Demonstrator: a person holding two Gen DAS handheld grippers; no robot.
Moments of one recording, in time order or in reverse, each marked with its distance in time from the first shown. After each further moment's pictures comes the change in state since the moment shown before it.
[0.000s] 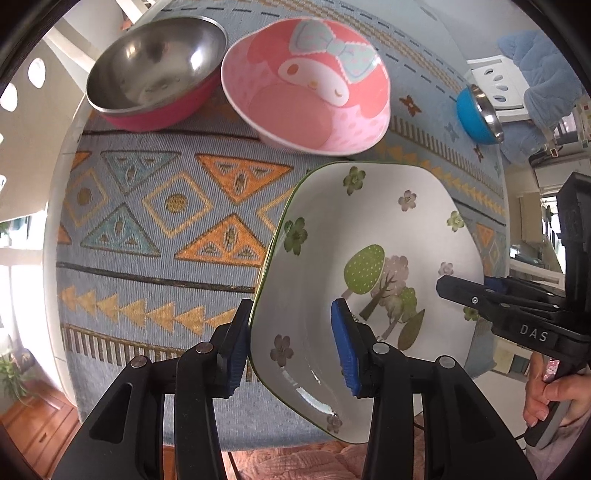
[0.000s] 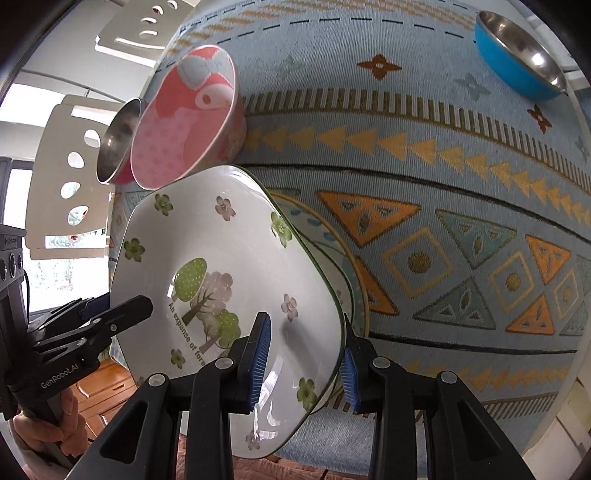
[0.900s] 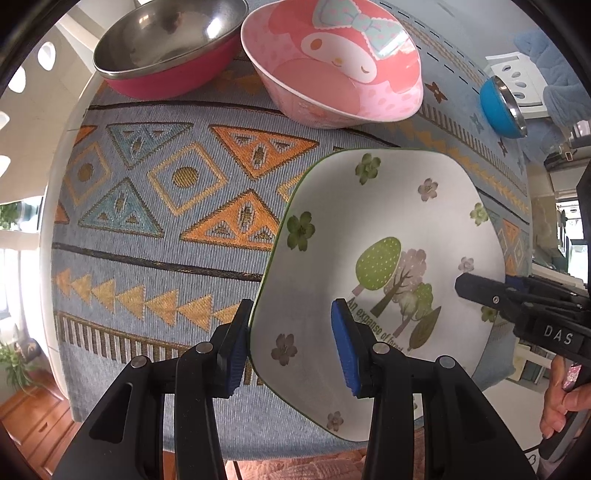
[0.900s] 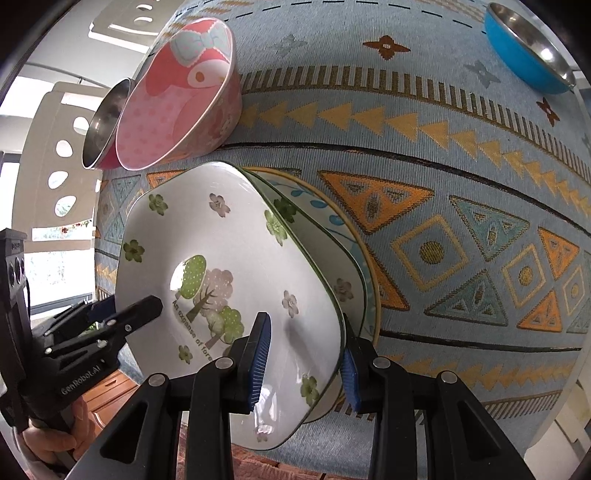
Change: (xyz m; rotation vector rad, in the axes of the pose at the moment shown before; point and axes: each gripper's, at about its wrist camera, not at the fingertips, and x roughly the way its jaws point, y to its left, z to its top) left arm 0.020 0.000 -0.006 -0.030 0.002 0.056; right arm 0.035 0.022 0.005 -0.001 0.026 -0.030
